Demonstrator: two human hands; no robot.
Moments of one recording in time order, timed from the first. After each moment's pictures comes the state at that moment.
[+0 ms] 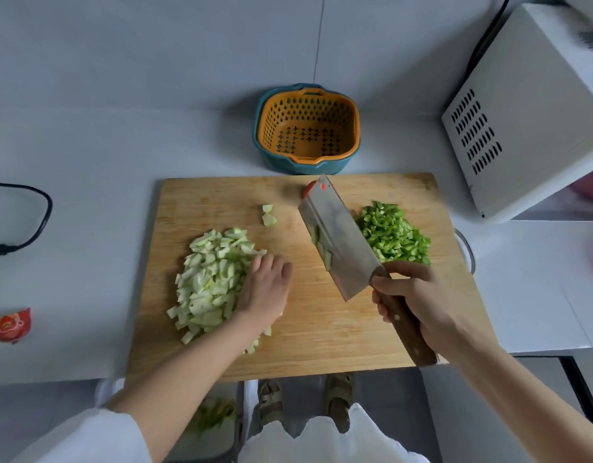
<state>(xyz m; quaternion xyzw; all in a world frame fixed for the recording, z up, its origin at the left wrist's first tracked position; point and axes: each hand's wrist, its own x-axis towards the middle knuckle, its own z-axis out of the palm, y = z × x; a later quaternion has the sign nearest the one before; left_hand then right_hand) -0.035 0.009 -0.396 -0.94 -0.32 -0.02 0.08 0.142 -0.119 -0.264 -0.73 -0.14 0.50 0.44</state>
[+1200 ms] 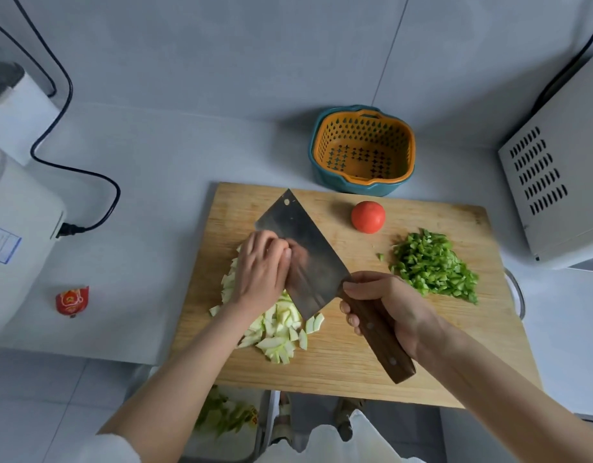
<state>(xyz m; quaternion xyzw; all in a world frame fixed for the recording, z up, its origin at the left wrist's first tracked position) -0.089 0.061 -0.366 -0.84 -0.40 -0.35 -0.08 0.078 -0.053 -0.247 -0.61 -0.13 0.68 0.39</state>
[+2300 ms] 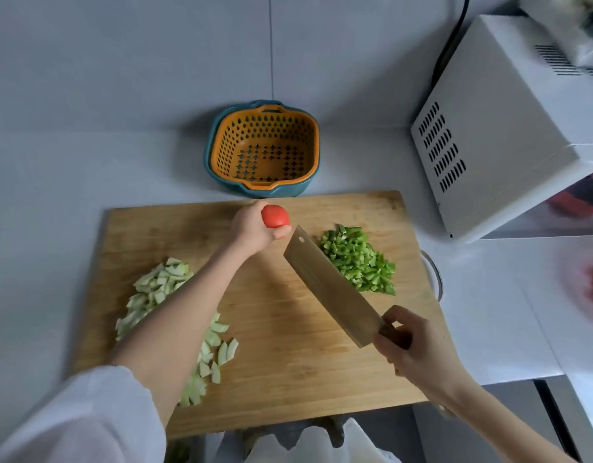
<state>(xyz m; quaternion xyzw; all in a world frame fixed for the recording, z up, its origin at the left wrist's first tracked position) 0.093 0.123 -0.357 -0.78 -0.51 -0.09 -0.35 0.213 -0.163 -0.286 -0.81 -0.37 0.37 0.26</state>
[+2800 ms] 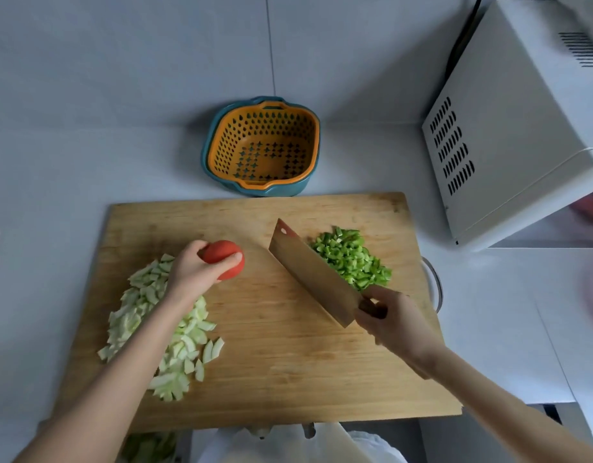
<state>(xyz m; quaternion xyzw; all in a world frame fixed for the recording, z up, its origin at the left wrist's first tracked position) 0.015 0.078 -0.354 -0.56 -0.65 -0.19 -0.49 0.256 -0.124 -0.308 -0.78 -0.45 0.38 0.23</state>
